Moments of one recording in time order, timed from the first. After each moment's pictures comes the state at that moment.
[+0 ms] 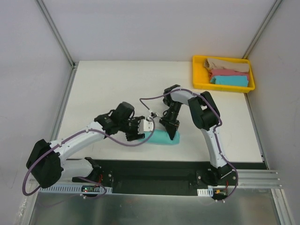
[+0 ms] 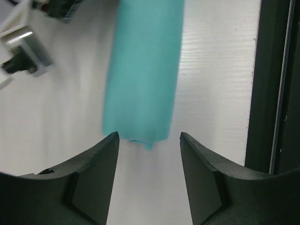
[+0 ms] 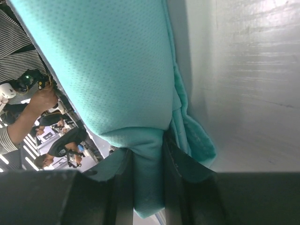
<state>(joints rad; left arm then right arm) -0.66 1.22 0.84 -0.53 0.51 0.68 0.55 2.35 1.70 -1.53 -0.64 -0.83</state>
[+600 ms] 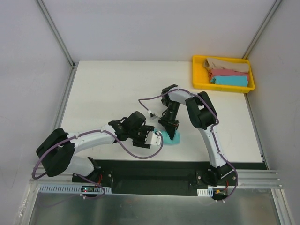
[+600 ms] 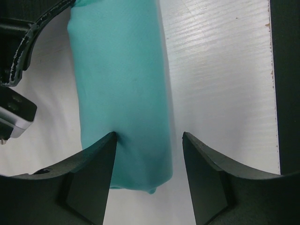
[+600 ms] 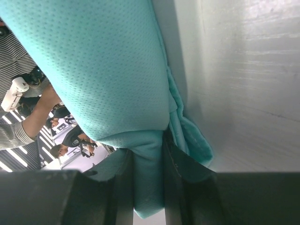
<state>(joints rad) -0.88 1.35 0.71 -0.30 0.34 0.87 0.56 2.41 1.78 -1.61 -0.61 -0.80</state>
